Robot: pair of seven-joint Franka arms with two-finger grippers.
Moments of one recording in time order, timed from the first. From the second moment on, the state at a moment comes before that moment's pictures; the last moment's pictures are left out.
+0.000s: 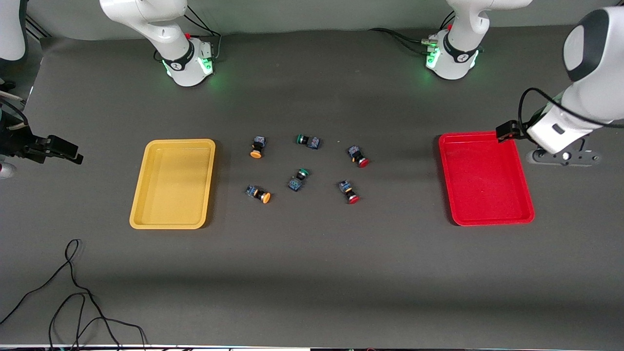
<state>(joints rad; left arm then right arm) -0.08 -0.08 0.02 -1.93 0.04 1.70 0.00 0.05 0.01 -0.15 -1.69 0.01 1.69 -0.03</state>
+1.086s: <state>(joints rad) -0.09 -0.13 -0.01 -1.95 0.04 1.70 -0.01 0.09 0.04 -0.15 -1.70 0.02 1.69 -0.02</state>
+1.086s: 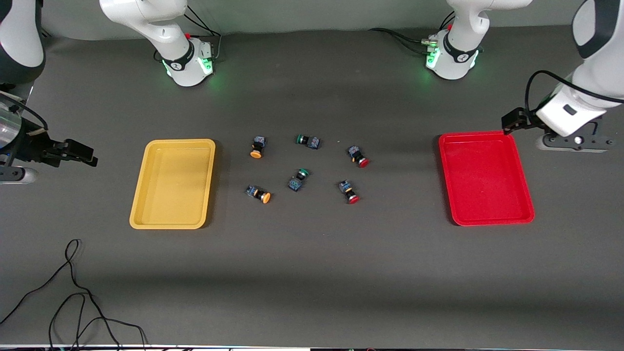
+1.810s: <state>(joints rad) -0.36 -0.03 -0.25 -1.95 -0.03 1.85 -0.68 0.40 -0.08 -0.14 -2.09 0.04 2.01 0.48</state>
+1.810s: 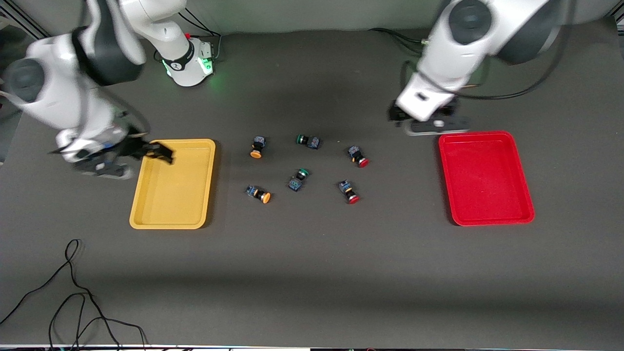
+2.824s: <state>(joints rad) -0.48 0.42 -0.23 -2.06 0.01 2.37 -0.87 0.83 -0.04 -0.14 -2.38 0.04 2.41 1.04</state>
